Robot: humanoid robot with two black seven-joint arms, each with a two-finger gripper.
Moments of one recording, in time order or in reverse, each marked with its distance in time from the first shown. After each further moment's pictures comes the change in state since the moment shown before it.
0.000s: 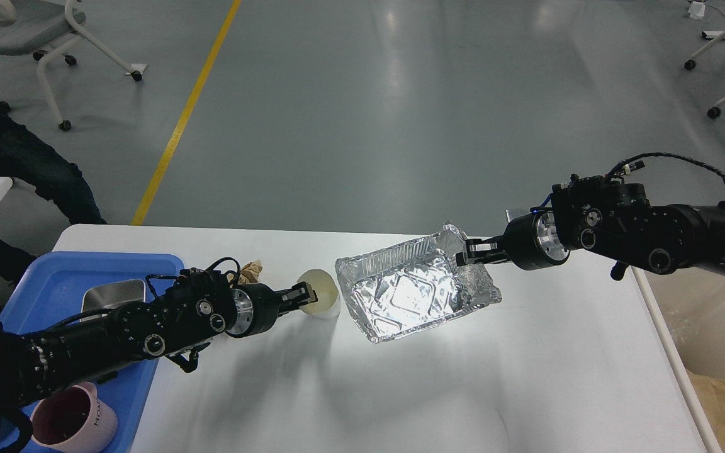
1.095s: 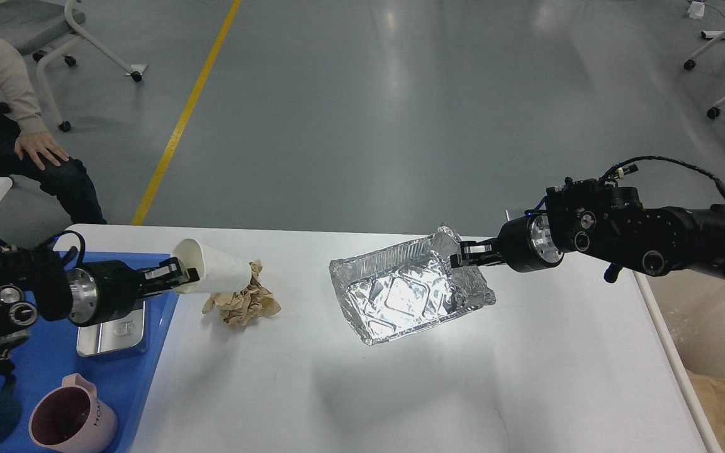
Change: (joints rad) left arm -0.117 0.787 0.007 -0.677 0.006 0.004 -0.014; right arm -0.006 0.013 0.001 -0.002 0.004 -0.007 0.000
